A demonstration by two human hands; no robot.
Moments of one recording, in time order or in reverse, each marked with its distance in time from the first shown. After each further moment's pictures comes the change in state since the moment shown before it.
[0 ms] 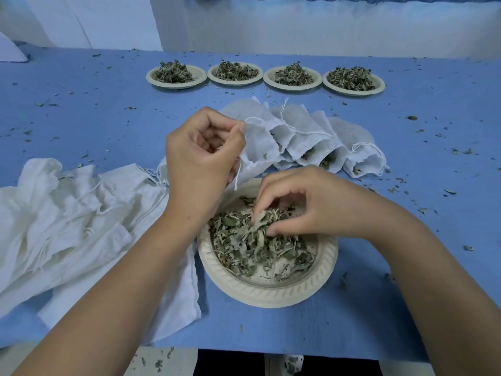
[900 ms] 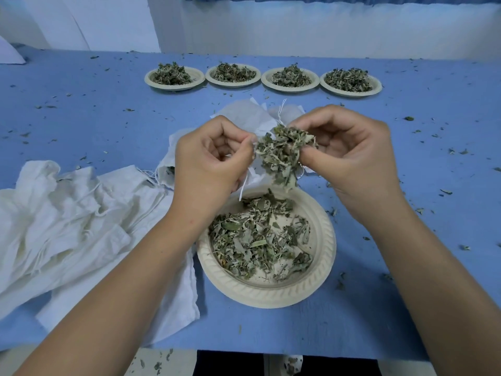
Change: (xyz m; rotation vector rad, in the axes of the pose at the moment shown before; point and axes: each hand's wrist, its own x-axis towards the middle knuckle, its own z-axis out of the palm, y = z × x) left_hand -0.003 -0.003 0.001 0.034 -0.132 0.021; right_hand 0.001 -0.004 -0.007 0.462 0.754 -0.276
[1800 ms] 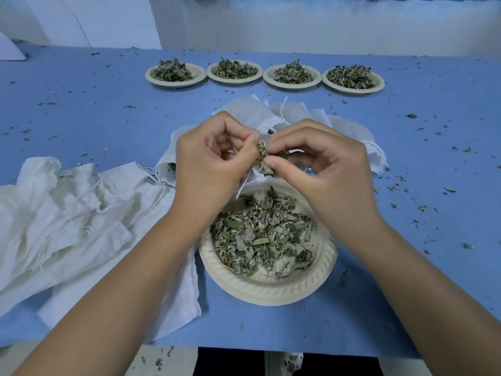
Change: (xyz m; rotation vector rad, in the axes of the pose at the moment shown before) left_hand -0.001 0.000 -0.001 0.035 -0.015 0.059; right_hand -0.012 0.013 0.019 -0.314 -0.005 -0.139
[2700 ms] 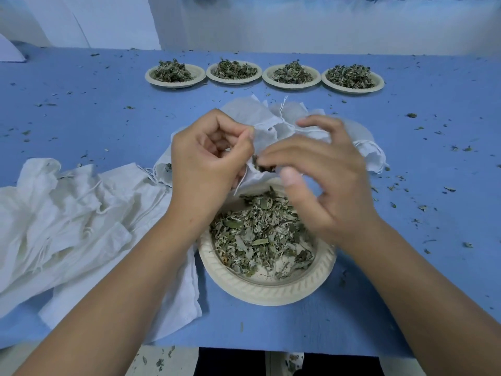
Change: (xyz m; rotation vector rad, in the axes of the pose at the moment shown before) left_hand 0.000 0.002 0.000 -0.059 0.053 -0.019; right_hand -0.002 0.000 -0.004 -0.433 -0.030 -0.407
